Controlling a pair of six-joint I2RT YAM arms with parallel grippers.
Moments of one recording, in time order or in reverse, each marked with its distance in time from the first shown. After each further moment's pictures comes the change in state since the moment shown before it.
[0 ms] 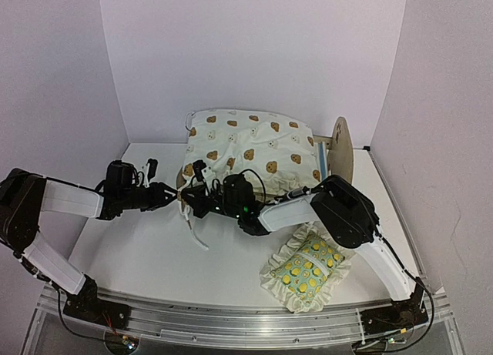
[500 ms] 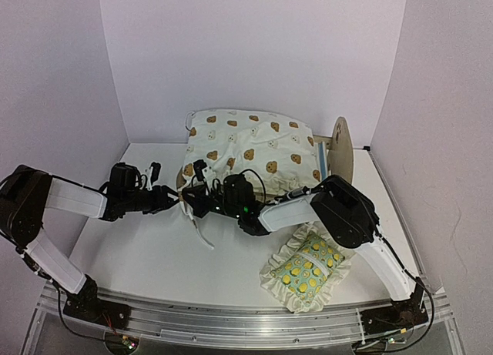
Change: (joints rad) left arm -0.019 0.045 0.001 0.011 0.005 0.000; right arm 0.000 0.000 -0.002 0.007 0.001 0.015
